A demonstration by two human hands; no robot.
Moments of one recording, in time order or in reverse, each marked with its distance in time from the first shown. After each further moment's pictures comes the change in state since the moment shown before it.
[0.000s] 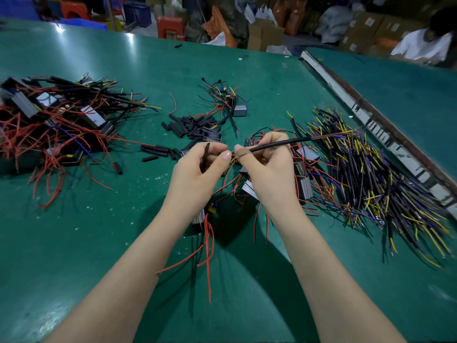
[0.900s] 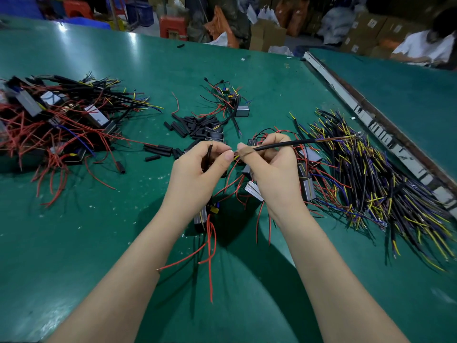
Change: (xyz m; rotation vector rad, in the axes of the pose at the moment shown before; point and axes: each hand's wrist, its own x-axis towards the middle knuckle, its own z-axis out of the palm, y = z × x) left_hand 0.002 0.001 -0.006 0.076 -0.020 0.125; right_hand 0.000 -0.006 0.001 0.110 0.007 0.096
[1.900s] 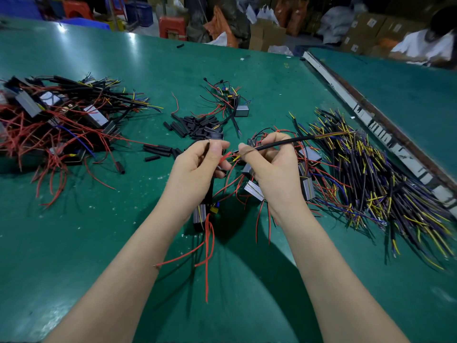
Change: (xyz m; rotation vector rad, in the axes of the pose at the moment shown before) left_hand 0.002 0.003 0.002 -0.206 -0.030 -0.155; right_hand -0.003 -0.006 0.001 -0.050 0.032 0.056
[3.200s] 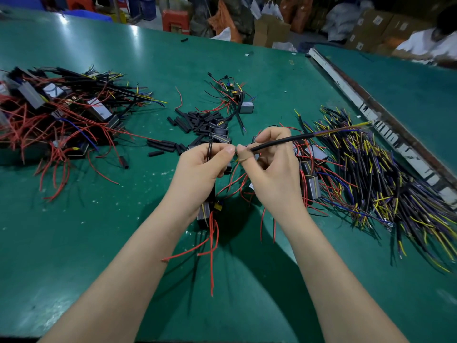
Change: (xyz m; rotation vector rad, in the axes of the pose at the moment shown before) left_hand -0.004 0.006 0.001 -0.021 0.075 -0.126; right_hand -0.006 0.010 0.000 -0.413 -0.079 -0.353
